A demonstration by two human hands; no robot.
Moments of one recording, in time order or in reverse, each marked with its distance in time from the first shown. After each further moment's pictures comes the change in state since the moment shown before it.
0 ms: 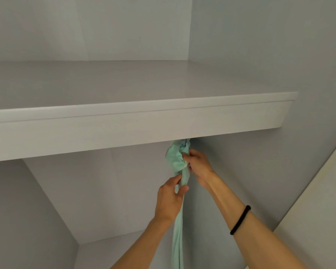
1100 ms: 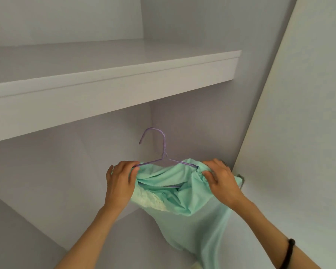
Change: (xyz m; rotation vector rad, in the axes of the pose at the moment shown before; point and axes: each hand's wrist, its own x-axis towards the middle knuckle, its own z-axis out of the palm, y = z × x) left_hand -0.036 -0.068 -0.120 0.405 -0.045 0.361; right_hand -0.185 0.075 -0.026 -0.865 0.389 -0.395
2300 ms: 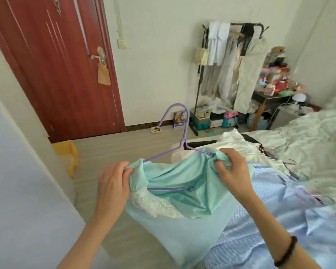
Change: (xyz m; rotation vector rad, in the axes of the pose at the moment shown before) left_hand -0.333 0.538 0.084 -0.746 -0.518 0.904; right_hand -0.601 -0.002 -0.380 -0.497 1.084 0.994
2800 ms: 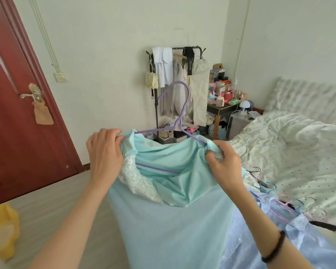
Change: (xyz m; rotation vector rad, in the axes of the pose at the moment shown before) left_hand 0.241 0.085 0.138 0.032 0.148 0.299; right_hand 0.143 0.055 -0.044 -0.031 0.357 0.119
